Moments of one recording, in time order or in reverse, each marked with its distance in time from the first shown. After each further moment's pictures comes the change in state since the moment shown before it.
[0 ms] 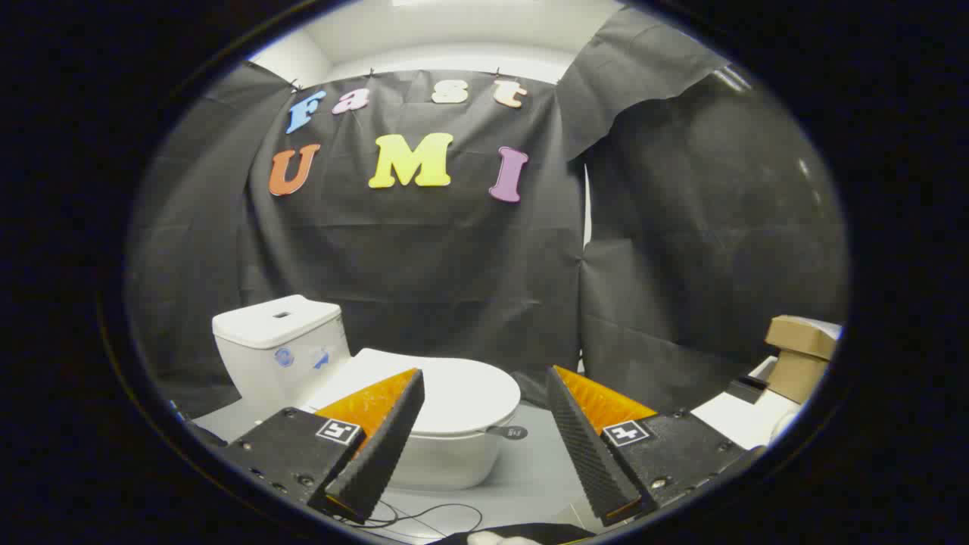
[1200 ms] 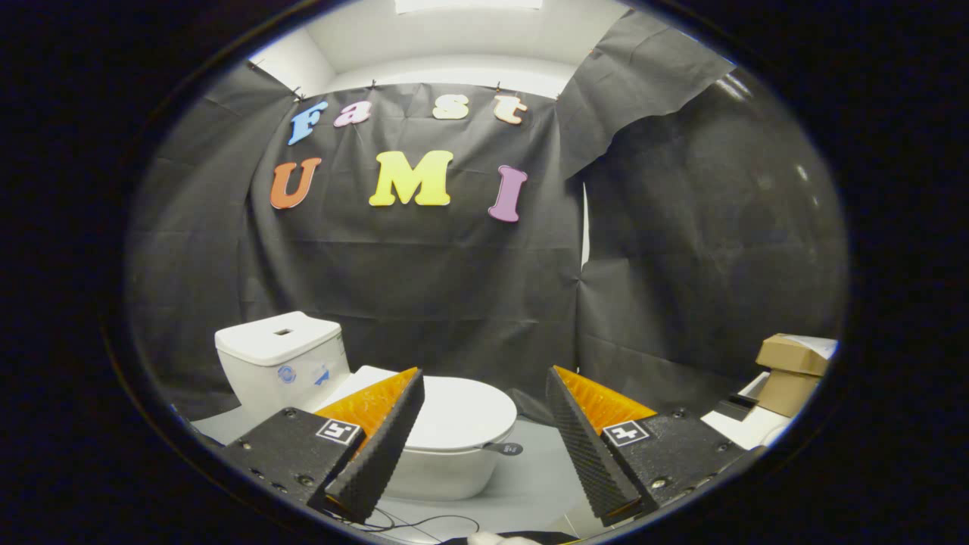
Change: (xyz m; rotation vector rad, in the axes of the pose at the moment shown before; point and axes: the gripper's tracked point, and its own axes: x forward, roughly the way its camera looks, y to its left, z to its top) arm -0.007 -0.004 0.032 -0.004 -0.060 0.001
